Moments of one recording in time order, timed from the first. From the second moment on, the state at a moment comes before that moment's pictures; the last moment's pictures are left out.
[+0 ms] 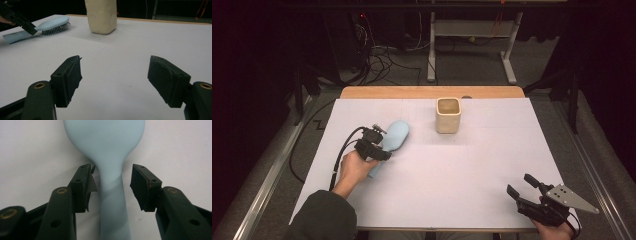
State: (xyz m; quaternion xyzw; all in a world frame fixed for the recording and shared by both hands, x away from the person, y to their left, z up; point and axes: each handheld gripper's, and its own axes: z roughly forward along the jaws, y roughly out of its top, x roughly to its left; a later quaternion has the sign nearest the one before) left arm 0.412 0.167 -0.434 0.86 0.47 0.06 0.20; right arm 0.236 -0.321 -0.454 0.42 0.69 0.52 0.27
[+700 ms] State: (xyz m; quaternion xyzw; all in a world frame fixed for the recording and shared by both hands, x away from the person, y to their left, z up) left arm 0.418 0.159 -0.442 0.86 0.48 0.07 0.17; right arm 0.236 -0.321 -0.454 0.42 0.69 0.52 0.28
